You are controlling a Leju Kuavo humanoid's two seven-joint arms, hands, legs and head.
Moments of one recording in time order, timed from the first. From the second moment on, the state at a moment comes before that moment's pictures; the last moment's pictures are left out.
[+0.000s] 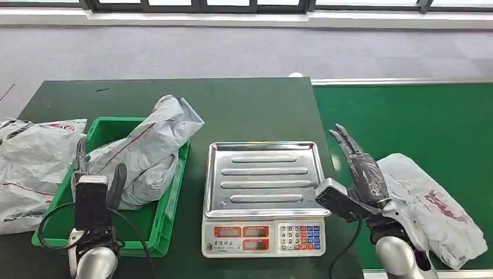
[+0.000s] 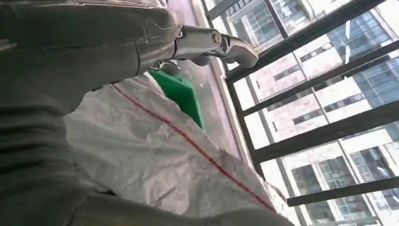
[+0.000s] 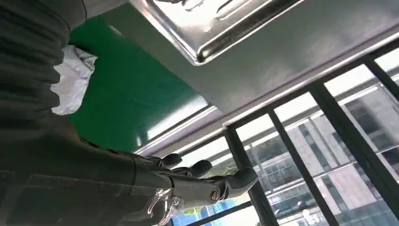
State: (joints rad) left arm 0.03 -0.04 -0.09 -1.77 -0.44 0.45 -0.14; right arm -0.05 -0.21 0.16 -1.79 0.71 0.00 -0.12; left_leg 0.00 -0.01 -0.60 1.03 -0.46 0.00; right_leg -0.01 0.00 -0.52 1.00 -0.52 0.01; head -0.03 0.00
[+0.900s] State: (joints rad) left arm 0.03 -0.03 -0.11 -1.83 -0.05 0.23 -0.35; right arm 0.16 -0.58 -0.13 -1.43 0.86 0.39 0.17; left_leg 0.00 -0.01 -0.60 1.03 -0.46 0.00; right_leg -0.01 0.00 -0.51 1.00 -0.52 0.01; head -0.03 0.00
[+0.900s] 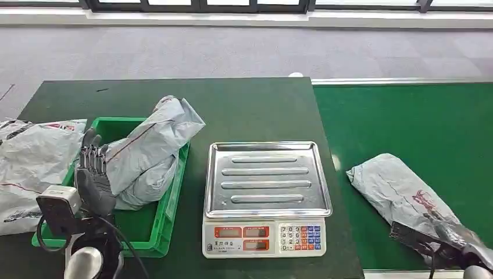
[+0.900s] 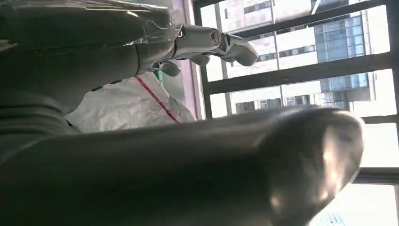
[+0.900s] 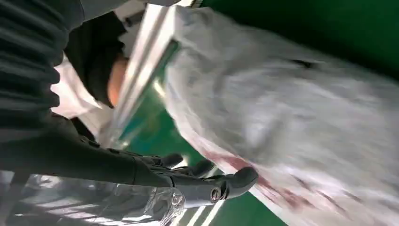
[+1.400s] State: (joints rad) left arm 0.05 -0.04 -0.11 -1.85 -0.06 0.24 -0.36; right arm 0.16 -0.61 -0.14 -1.33 0.87 0.39 0.16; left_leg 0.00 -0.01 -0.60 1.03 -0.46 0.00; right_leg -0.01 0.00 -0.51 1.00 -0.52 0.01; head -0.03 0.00
